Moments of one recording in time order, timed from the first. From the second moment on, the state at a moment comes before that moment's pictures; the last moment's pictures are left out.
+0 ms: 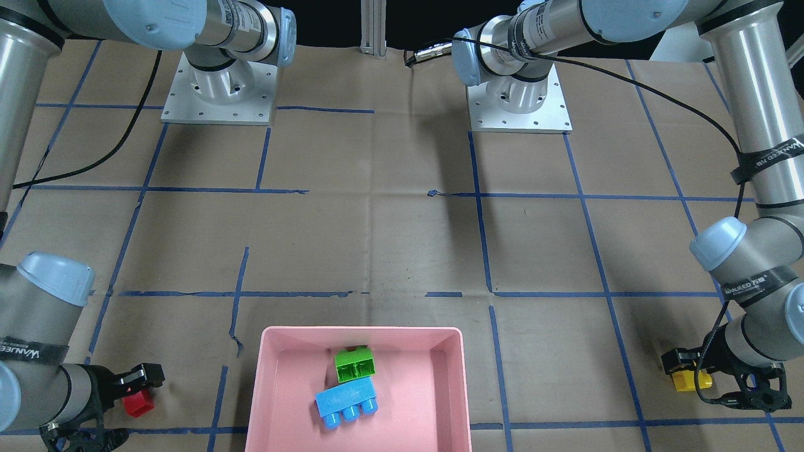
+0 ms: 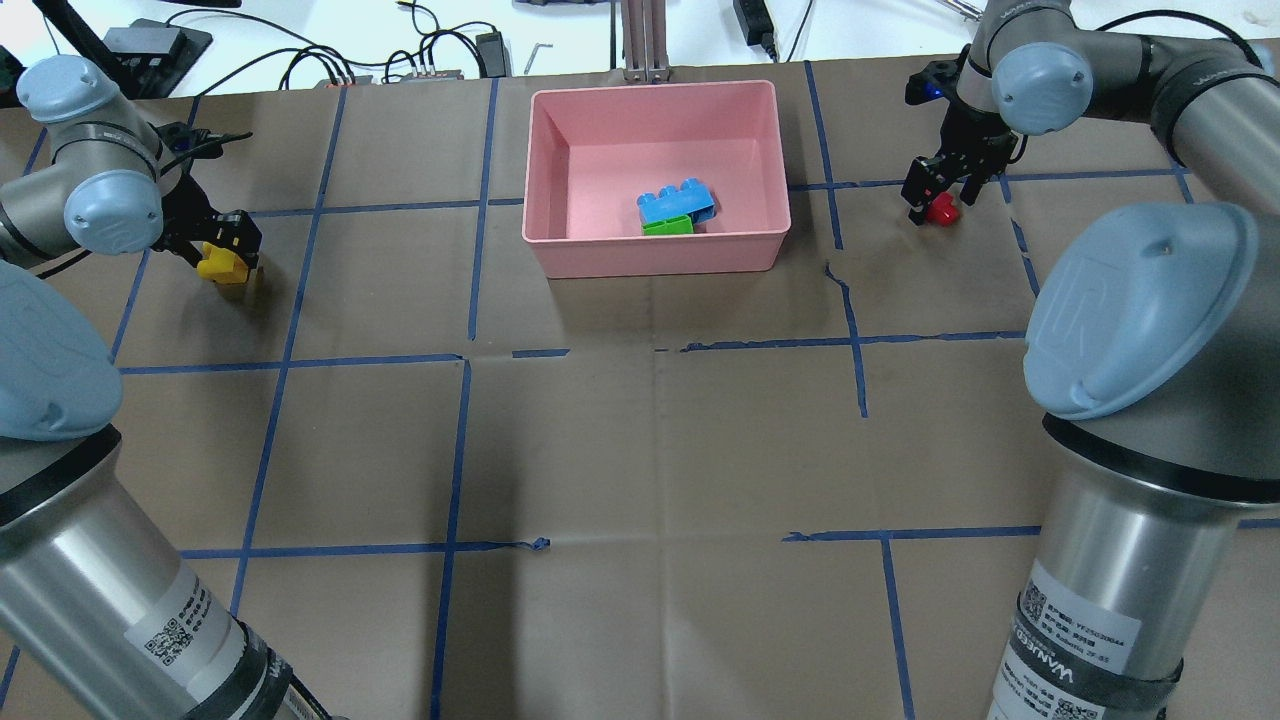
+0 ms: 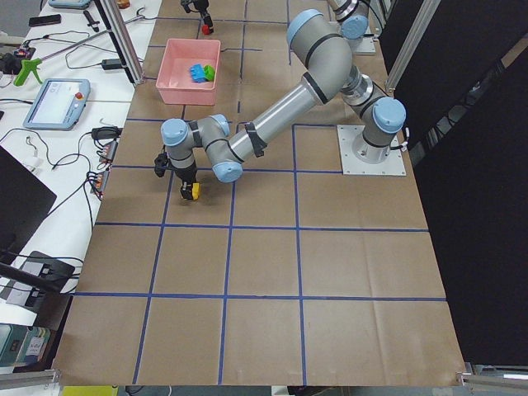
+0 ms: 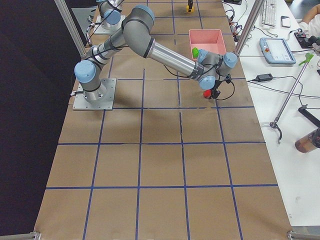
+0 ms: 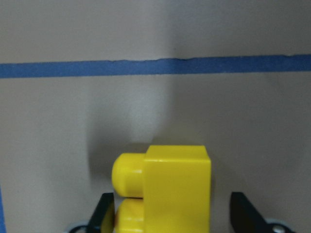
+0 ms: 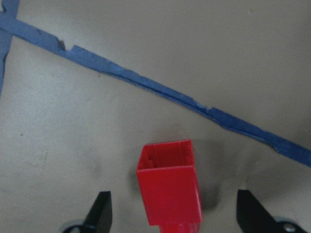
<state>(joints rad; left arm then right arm) -1.13 -2.30 -1.40 -0.97 1.65 0.47 1.38 -0.75 1.16 -1.82 -1.58 -0.61</state>
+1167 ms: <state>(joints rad) -1.25 -2.17 -1.38 -1.18 1.62 0.44 1.38 -0.87 1.15 -1.76 -1.57 -0.56</state>
